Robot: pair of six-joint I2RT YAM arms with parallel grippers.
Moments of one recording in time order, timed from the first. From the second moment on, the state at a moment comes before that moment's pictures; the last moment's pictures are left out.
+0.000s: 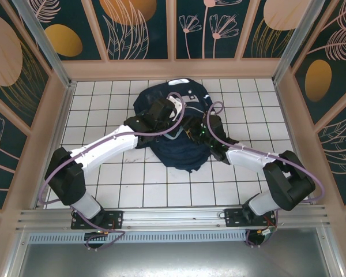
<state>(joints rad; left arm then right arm) -0.80 1.62 1.32 -0.38 -0.08 -0.14 0.62 1.46 0.72 0.33 -0.14 1.33</state>
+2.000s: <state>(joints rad) -0.76 1.64 1.38 -0.31 0.14 -0.32 0.63 1.27 0.55 0.35 0.11 1.60</state>
